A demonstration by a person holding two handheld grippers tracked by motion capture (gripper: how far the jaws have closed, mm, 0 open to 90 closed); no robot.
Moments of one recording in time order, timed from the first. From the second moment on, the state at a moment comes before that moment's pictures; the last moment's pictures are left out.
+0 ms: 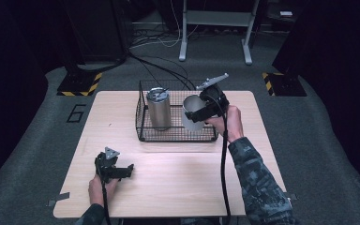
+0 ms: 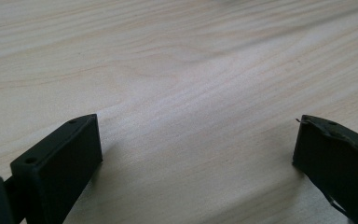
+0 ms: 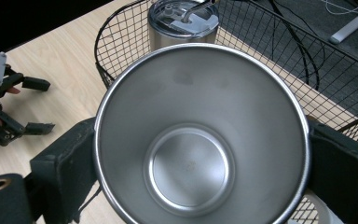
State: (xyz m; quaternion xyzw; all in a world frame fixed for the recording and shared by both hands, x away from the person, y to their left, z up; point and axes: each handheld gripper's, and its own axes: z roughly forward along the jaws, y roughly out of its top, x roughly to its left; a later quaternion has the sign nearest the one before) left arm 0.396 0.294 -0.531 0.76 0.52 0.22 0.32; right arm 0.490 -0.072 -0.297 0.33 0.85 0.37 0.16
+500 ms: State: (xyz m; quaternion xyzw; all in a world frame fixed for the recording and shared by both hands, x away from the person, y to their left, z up) left arm 0.396 0.293 -0.532 0.76 0.52 0.23 0.32; right arm 0.522 -0.066 -0.297 0.34 0.85 0.36 0.17
